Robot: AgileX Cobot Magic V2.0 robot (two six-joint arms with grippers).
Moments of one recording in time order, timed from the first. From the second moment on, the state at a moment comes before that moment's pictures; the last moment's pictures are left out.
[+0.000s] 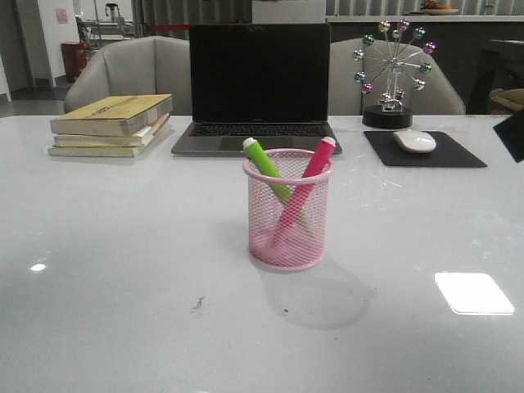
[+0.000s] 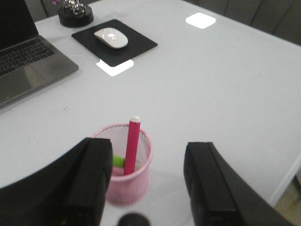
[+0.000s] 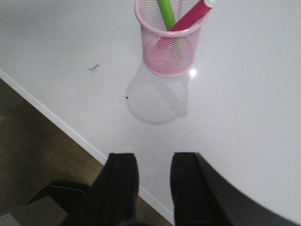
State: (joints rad) left arm -0.81 1.23 -0.93 -0.18 0.21 0.18; right arm 0.51 0.82 -0.61 0.20 0.58 -0.16
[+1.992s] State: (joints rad) left arm -0.49 0.38 -0.50 0.00 0.62 0.07; right arm 0.50 0.63 -0.50 0.13 0.59 -0.13
